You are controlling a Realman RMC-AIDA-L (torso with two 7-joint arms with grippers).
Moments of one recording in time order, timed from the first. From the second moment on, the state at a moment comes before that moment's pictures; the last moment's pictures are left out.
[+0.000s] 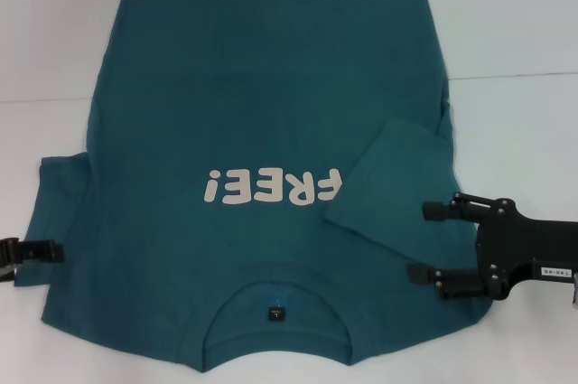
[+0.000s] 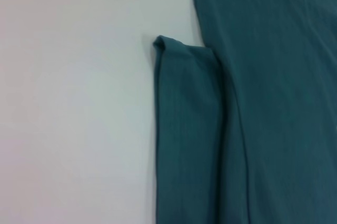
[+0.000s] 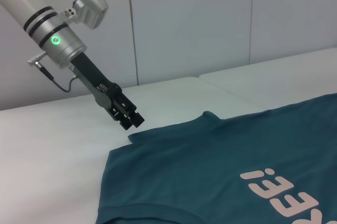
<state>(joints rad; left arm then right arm) -0.45 -2.15 0.66 1.16 2.59 1.35 -2.60 0.40 2.09 -0.68 -0.82 -2.00 -1.63 1.23</state>
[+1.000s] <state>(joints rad) -0.46 -2.14 0.63 1.11 2.59 1.31 -2.59 0.41 2.09 -0.69 -0.81 -2.00 -1.63 1.23</state>
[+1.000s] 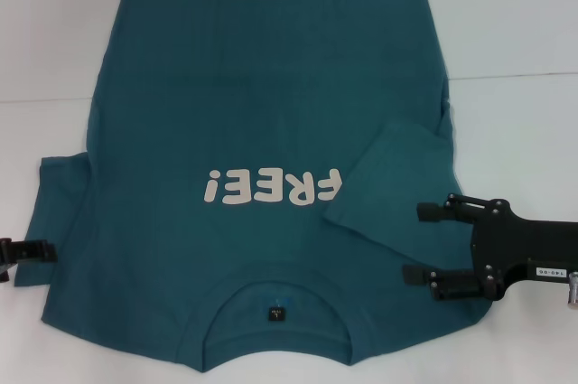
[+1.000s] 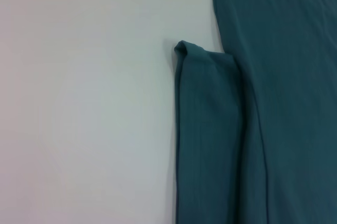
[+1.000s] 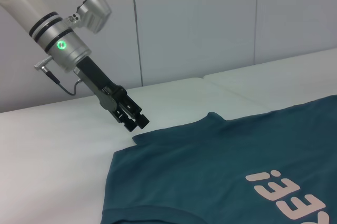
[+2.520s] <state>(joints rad) -0.47 -2.14 0.64 1.07 2.62 1.27 -2.59 0.42 2.09 -0.69 -0.80 -2.00 -1.61 1.23</state>
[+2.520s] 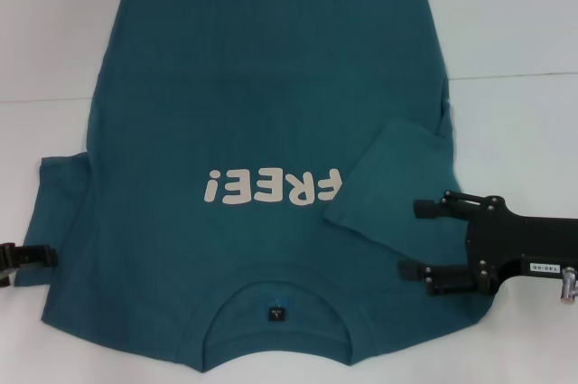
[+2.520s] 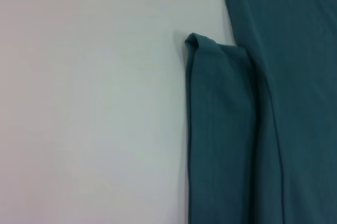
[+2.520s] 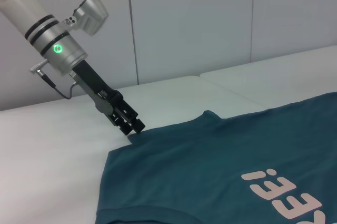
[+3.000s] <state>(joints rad) -0.47 -2.14 0.64 1.06 2.62 1.26 -2.59 0.42 2.09 -0.69 -0.79 -2.00 -1.60 1.23</state>
